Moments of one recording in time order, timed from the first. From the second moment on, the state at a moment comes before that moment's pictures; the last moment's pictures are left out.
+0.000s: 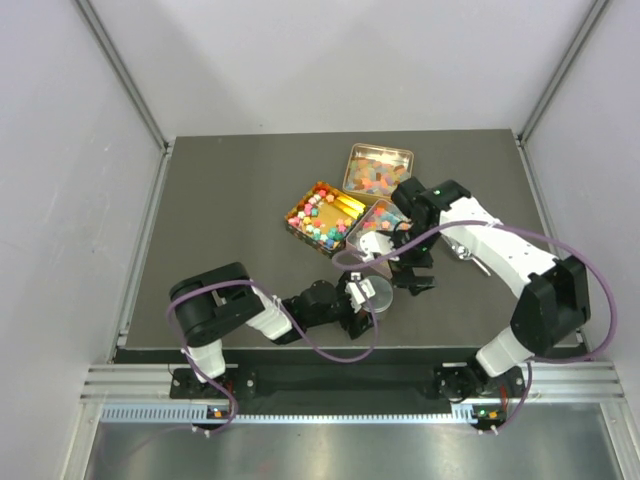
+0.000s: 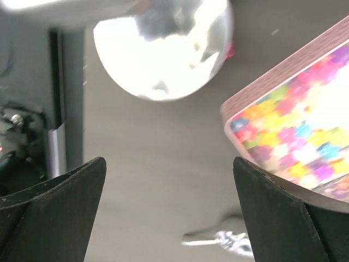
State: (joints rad) left arm -1.06 1.80 0.47 0.96 0.12 0.05; right arm 0.56 1.51 1.31 -1.33 -0.37 -1.21
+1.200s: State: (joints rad) left arm -1.07 1.80 0.48 0.96 0.12 0.06; right arm 0.68 1.64 1.32 -1.25 -0.57 -1.30
